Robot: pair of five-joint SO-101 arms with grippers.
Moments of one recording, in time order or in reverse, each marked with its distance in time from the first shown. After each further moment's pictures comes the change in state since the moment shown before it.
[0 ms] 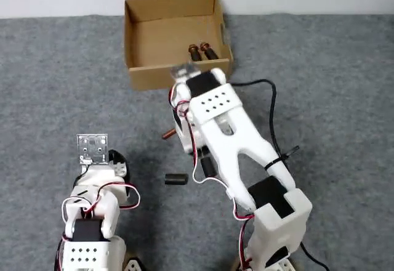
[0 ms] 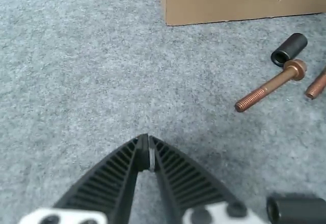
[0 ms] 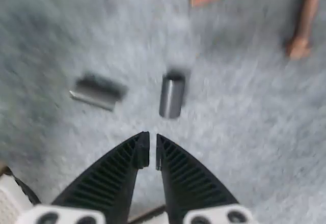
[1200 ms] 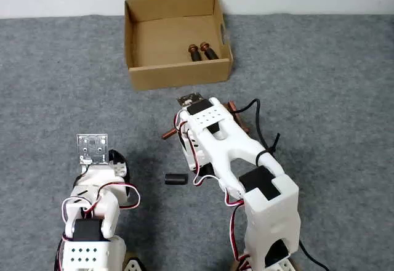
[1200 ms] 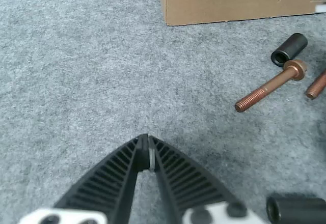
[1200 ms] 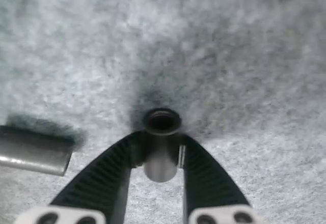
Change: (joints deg) left arm 0.0 0.0 0.0 0.0 0.0; right arm 0.4 9.6 16.2 -21.1 -1.1
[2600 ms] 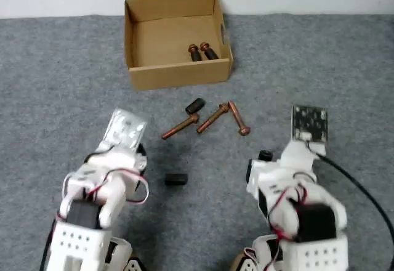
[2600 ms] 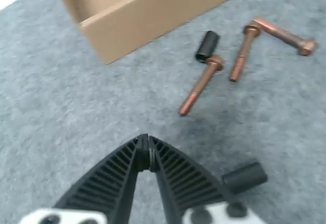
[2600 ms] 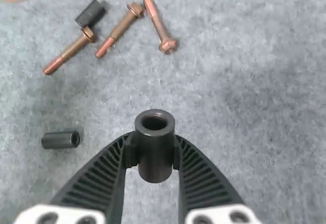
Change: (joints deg) left arm 14.3 23.6 -31.2 13.3 -14.0; right arm 21.7 -98.6 44.7 5.3 -6.6
